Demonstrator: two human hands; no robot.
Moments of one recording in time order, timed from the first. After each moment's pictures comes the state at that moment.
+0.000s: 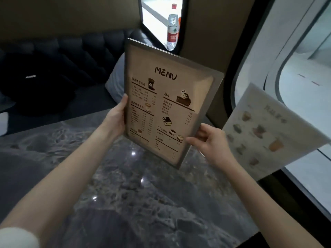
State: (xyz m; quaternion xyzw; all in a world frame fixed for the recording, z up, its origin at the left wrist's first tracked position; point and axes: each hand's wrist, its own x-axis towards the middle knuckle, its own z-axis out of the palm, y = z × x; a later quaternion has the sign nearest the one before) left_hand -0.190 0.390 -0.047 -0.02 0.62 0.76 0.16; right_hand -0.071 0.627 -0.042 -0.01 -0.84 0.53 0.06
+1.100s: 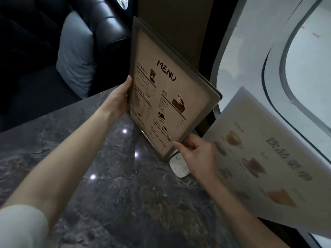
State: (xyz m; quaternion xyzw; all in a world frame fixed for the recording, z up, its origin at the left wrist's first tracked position) left_hand -0.378 0.558 -0.146 0.04 0.69 0.68 0.24; right_hand -0.177 0.729 -0.145 -0.19 -0.80 0.56 0.07
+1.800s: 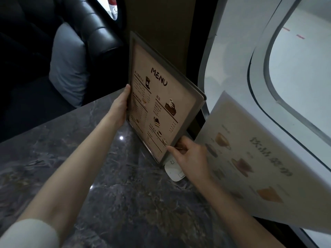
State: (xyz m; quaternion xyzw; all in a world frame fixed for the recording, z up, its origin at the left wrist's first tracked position) left_hand -0.371 0.586 -0.151 -0.01 0.72 0.66 0.21; right_hand -0.176 0.732 -0.140 -0.14 -0.85 0.50 0.07
